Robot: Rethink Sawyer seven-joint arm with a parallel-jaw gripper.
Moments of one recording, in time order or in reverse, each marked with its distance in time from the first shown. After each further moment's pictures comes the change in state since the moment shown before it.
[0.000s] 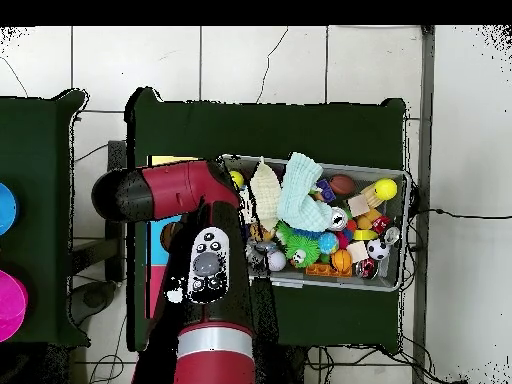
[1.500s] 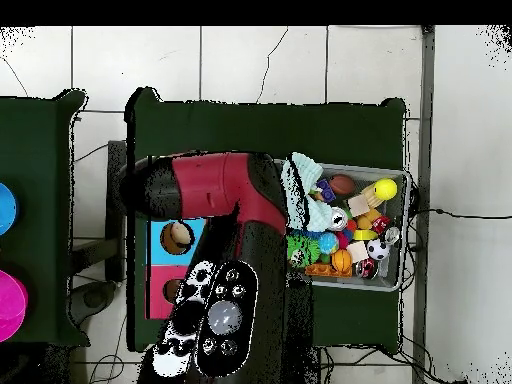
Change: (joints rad) arm 0.010 -0.107 -0.222 -0.047 -0.052 0.109 0.000
